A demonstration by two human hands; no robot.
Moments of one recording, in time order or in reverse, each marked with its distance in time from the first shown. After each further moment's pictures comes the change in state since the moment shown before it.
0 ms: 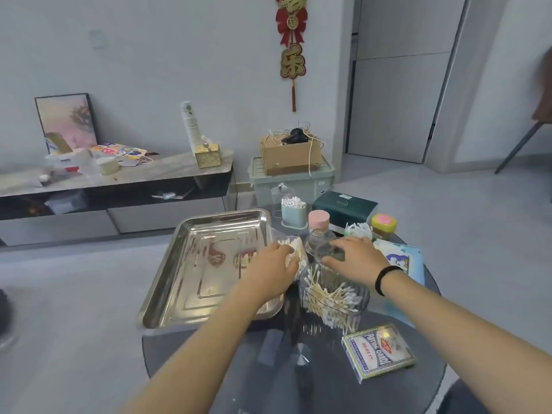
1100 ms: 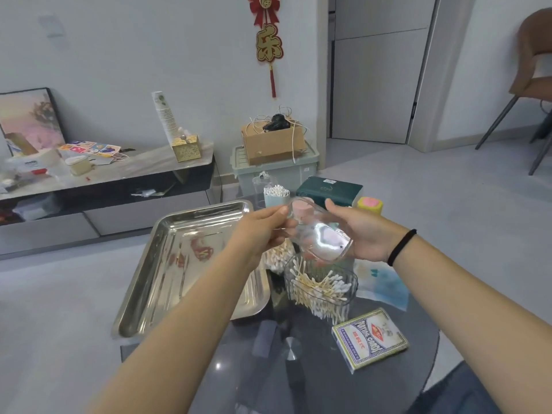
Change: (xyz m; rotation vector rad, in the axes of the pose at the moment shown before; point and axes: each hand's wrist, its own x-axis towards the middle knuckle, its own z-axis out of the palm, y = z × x) left_hand 0.034 0.022 -0.024 -1.134 -0.048 -0.266; right_hand -0.019 -0.005 -0.049 1.403 -0.494 0.192
